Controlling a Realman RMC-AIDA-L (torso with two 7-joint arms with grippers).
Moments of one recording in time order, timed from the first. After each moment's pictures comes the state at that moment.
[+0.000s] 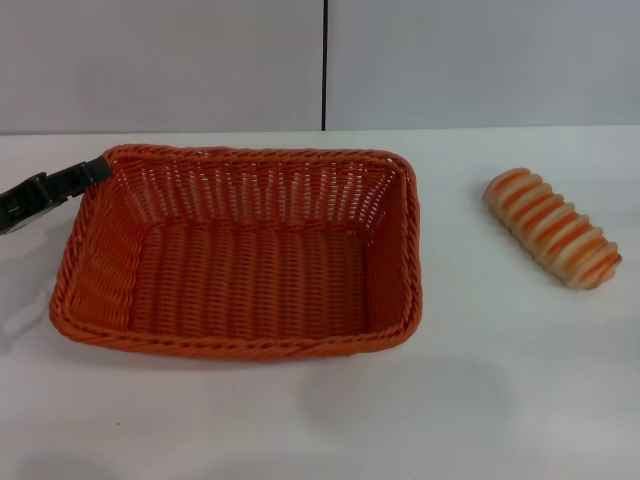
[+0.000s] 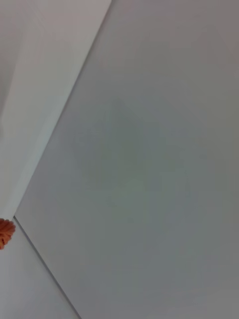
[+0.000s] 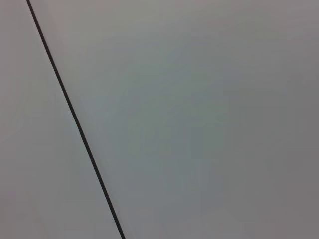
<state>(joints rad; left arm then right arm) -0.29 -2.06 0.69 0.75 1.78 1.28 -2.03 0.38 2.07 -0.33 -0.06 -0.78 -1.33 0.60</state>
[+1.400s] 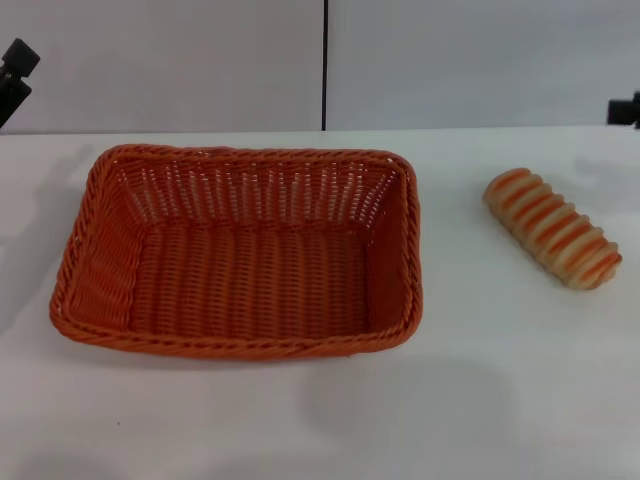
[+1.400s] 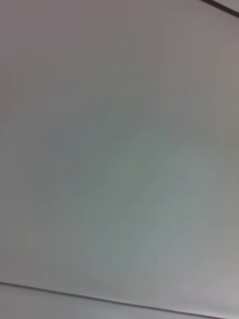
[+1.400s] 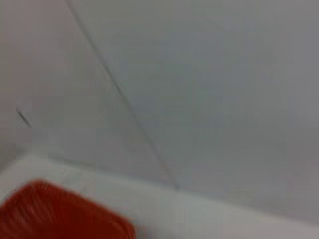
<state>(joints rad) -0.28 -2.06 0.63 0.40 1.15 1.56 -1.01 0.53 1.94 -0.58 -1.02 -2.13 -1.62 2.05</state>
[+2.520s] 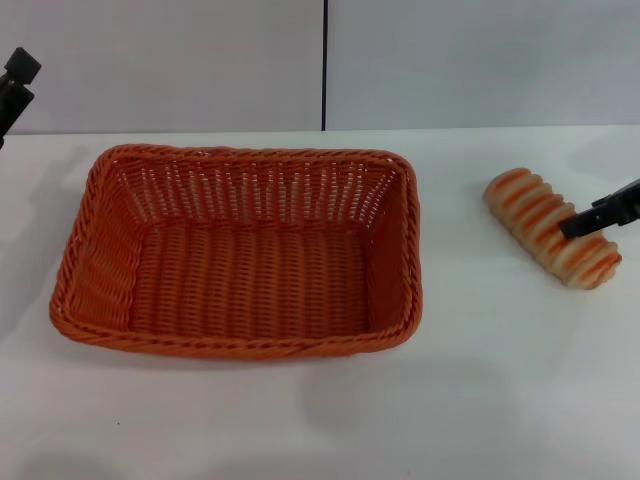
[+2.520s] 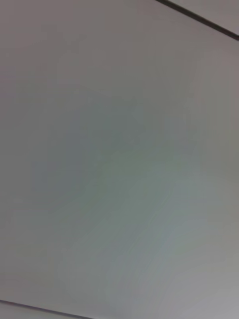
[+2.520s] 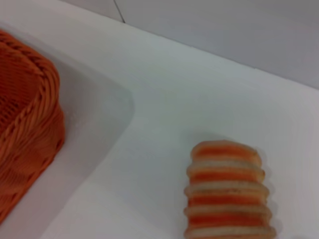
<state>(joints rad) -0.30 -2.06 0.61 0.33 1.14 1.53 -0.98 0.74 1.99 -0.78 -0.90 -2.67 -1.50 2.22</state>
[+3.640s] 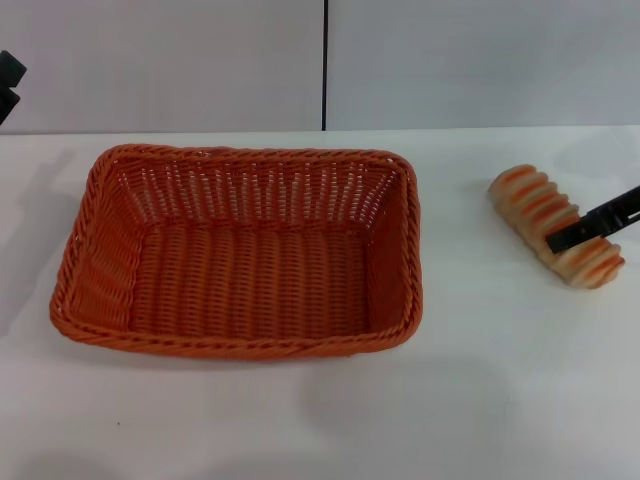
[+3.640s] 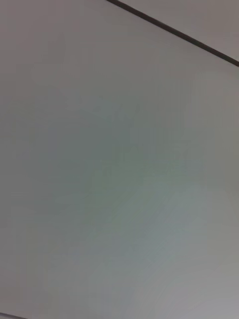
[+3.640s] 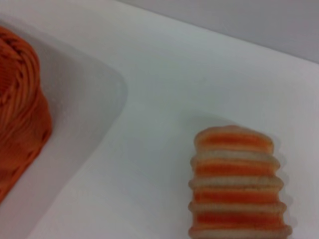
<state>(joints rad) -0.29 -2.06 0.60 0.32 1.13 1.52 -1.00 0.79 1.99 -0.80 -0.78 -2.73 -1.43 2.25</state>
